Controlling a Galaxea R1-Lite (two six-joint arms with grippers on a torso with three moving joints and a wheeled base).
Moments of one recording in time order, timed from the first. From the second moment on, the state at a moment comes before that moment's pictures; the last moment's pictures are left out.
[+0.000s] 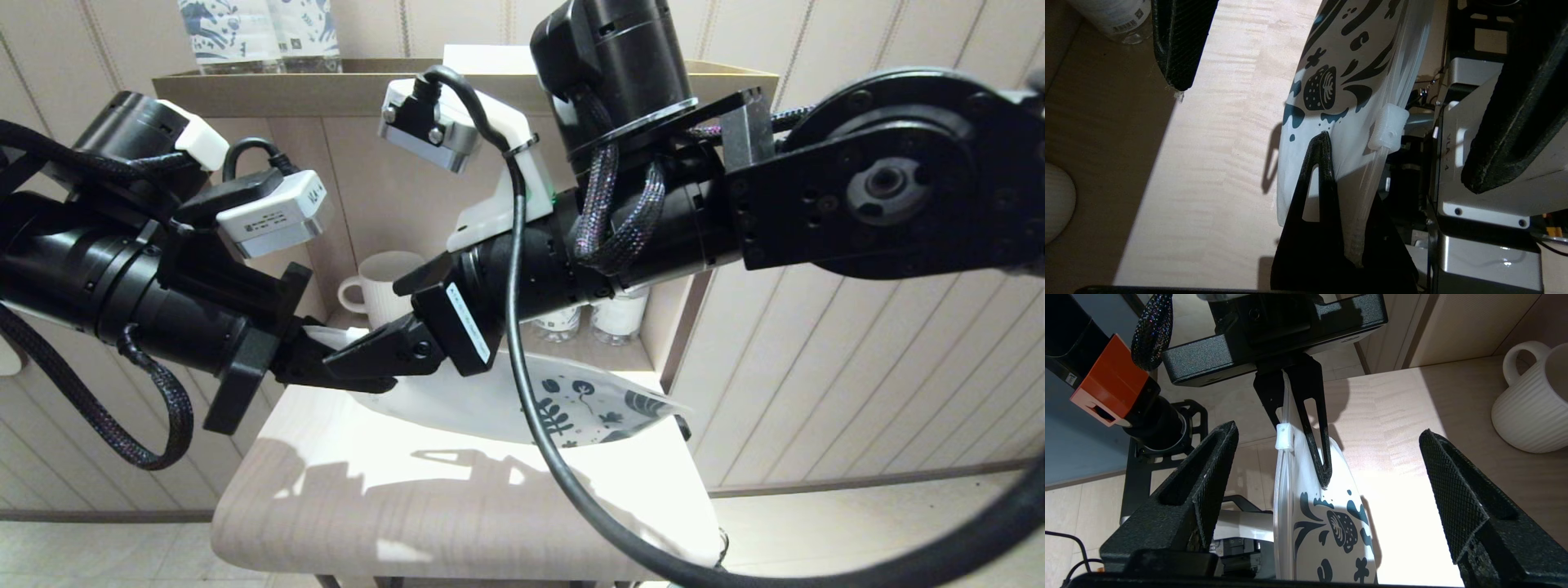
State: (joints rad) left arm -0.37 1.60 -1.48 0.78 -0.77 0.83; right arm 0.87 1.94 -1.96 0.38 0.47 -0.19
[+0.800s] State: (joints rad) left arm -0.37 1.59 -1.46 0.78 -0.79 0.83; right arm 0.86 1.94 -1.96 0.38 0.43 -0.24
